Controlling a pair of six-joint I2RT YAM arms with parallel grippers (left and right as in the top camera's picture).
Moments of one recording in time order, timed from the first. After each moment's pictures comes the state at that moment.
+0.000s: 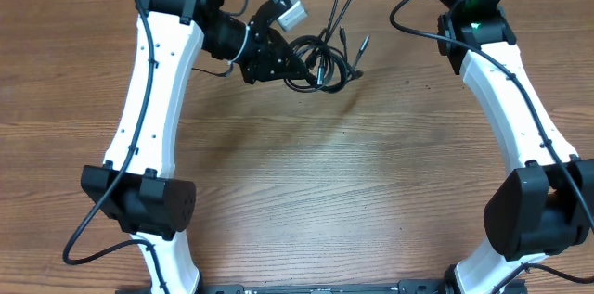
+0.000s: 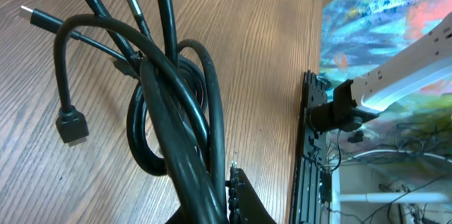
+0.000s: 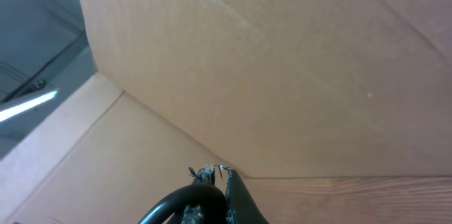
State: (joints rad) left arm -0.23 2.01 2.25 -1.64 0.95 0.73; right arm 0.12 1.84 1.63 0.34 -0.59 1.04
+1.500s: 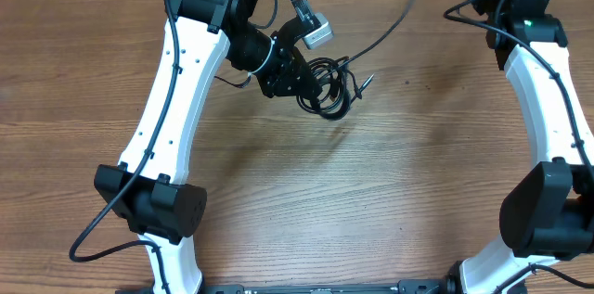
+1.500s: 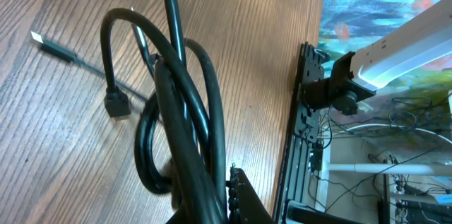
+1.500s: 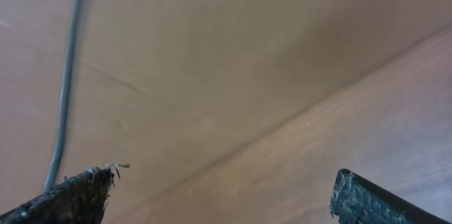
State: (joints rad) left arm -0.33 2.01 2.25 -1.69 0.85 0.68; right arm -0.07 1.83 1.63 -0.20 -0.28 0.73
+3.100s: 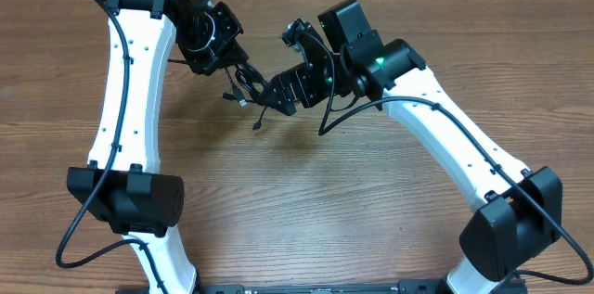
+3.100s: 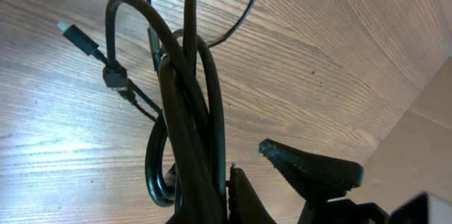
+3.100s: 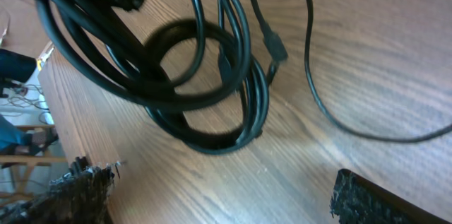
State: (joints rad) left arm -0.12 2.01 2.25 -1.55 0.44 -0.74; right arm 0.54 1.82 1.64 -0.74 -0.56 0.08
